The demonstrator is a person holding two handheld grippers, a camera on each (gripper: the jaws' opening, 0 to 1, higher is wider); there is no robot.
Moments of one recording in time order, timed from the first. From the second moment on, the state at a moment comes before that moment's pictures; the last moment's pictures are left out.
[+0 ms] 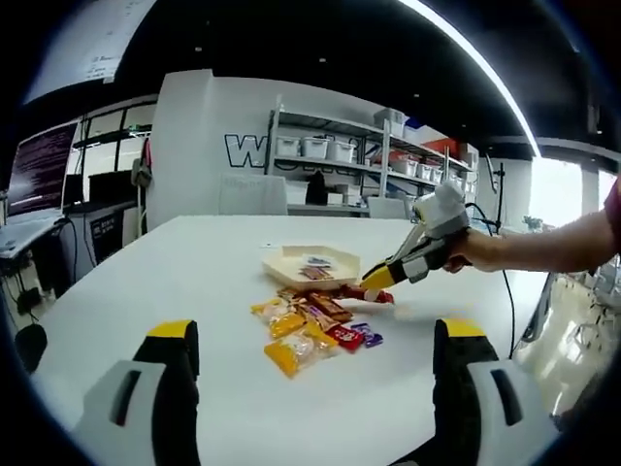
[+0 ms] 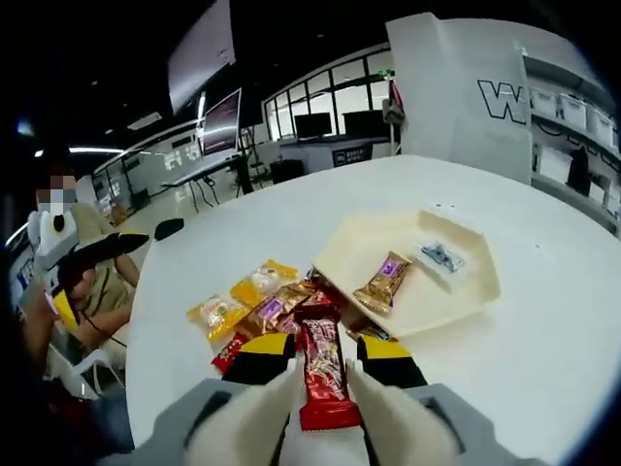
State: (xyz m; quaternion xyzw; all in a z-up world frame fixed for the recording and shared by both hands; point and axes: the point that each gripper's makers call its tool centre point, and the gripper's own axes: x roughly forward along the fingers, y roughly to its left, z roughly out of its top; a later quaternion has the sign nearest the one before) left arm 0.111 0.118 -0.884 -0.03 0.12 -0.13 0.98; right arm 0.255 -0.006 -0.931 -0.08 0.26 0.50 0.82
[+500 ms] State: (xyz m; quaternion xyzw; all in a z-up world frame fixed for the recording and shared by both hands) left arm 0.109 0.112 -0.896 0.00 0.14 -0.14 0.98; right arm 0.273 -0.002 -0.911 -0.06 0.26 0.49 0.83
